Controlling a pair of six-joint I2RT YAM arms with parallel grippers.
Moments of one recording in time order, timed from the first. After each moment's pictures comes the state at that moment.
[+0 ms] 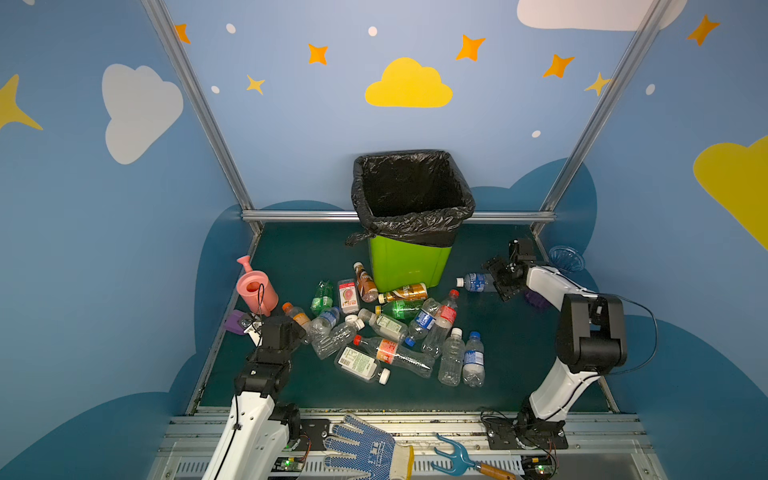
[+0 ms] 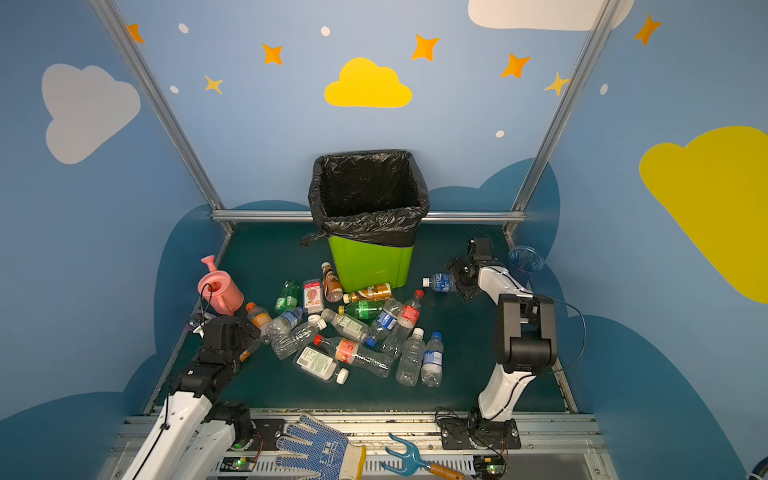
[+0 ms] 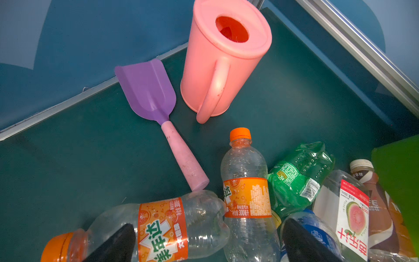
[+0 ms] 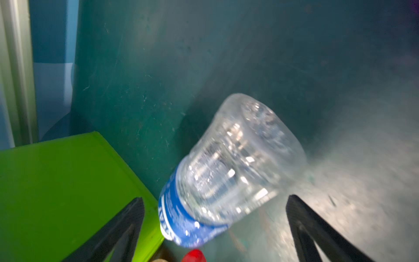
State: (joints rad) left arm -0.07 0.61 0.44 -0.61 -0.43 -0.80; right arm 0.03 1.82 1.22 -0.43 -0.15 0.98
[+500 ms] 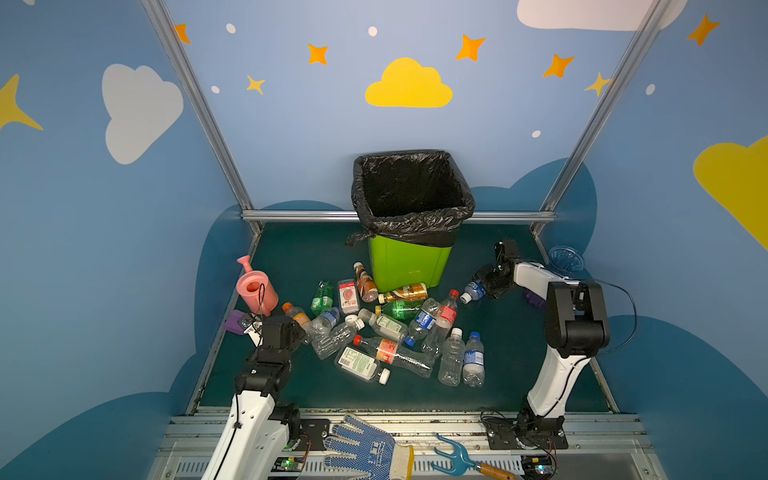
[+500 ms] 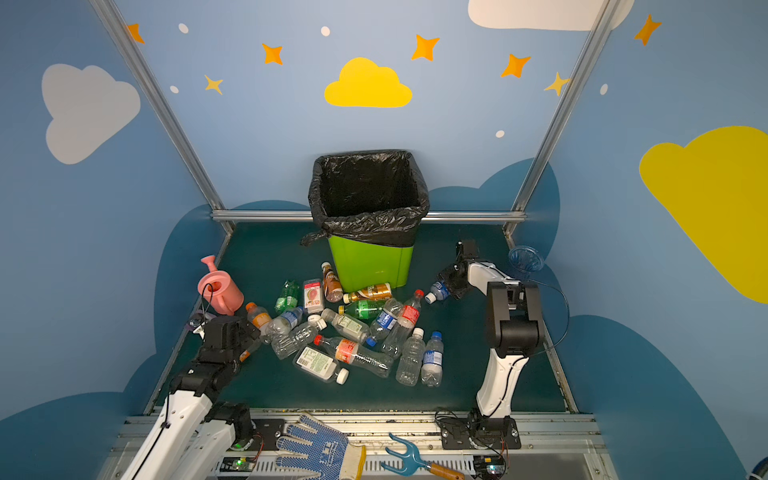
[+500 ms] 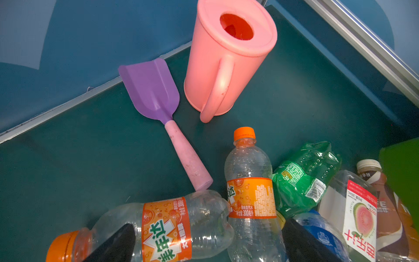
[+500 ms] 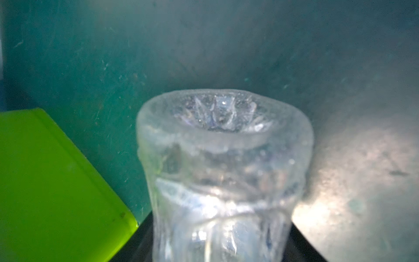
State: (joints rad) left arm -0.07 0.61 0.44 -0.62 -0.44 -0.80; right arm 0.08 1.94 1.28 -0.47 -0.17 0.89
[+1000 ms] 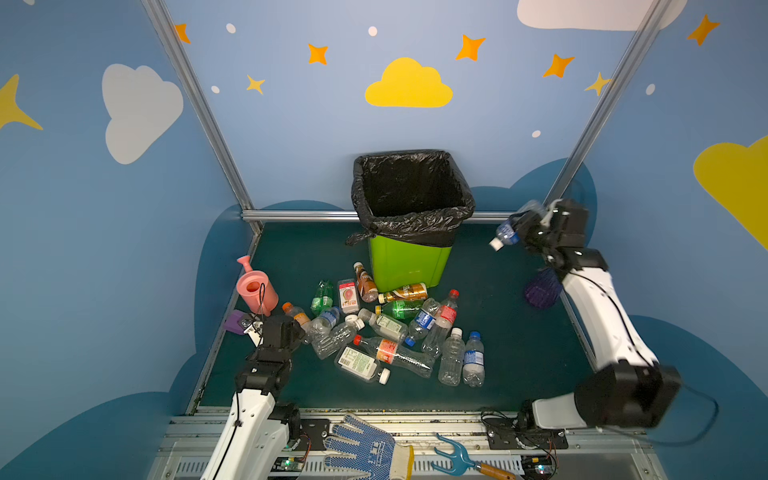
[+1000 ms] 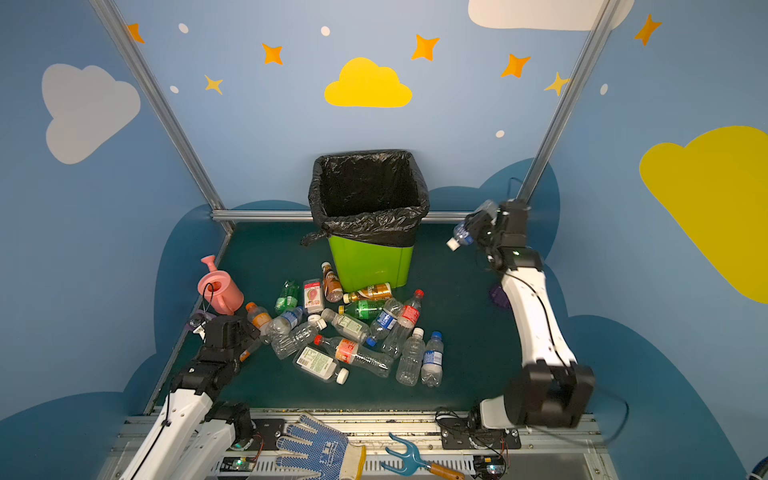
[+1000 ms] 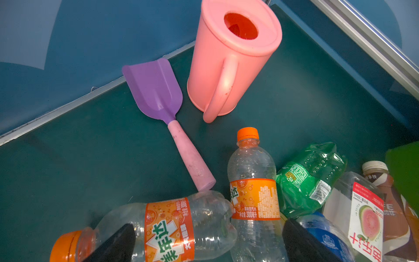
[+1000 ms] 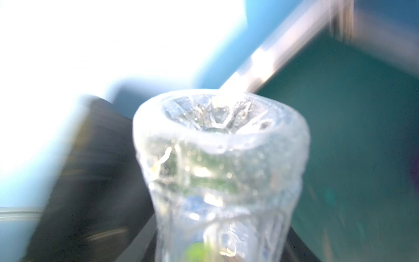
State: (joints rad) left arm -0.07 0.63 0.44 -0.62 -0.45 -0.80; right arm -0.02 1.33 1.44 -0.38 -0.12 0.80
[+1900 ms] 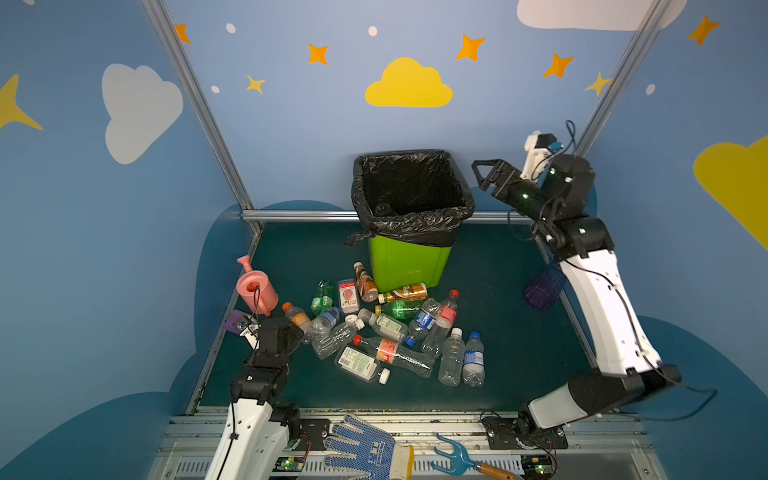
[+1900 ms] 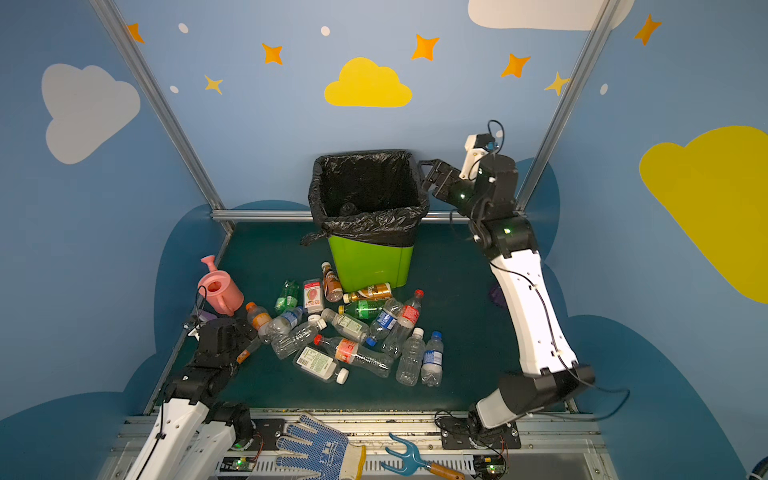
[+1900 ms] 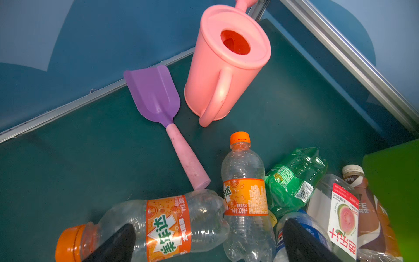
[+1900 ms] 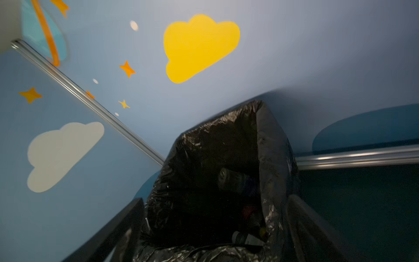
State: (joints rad) left arm -0.07 0.55 0.46 -0.67 -0.43 -0.82; right arm 0.27 1.46 1.88 -0.44 -0.22 0.59
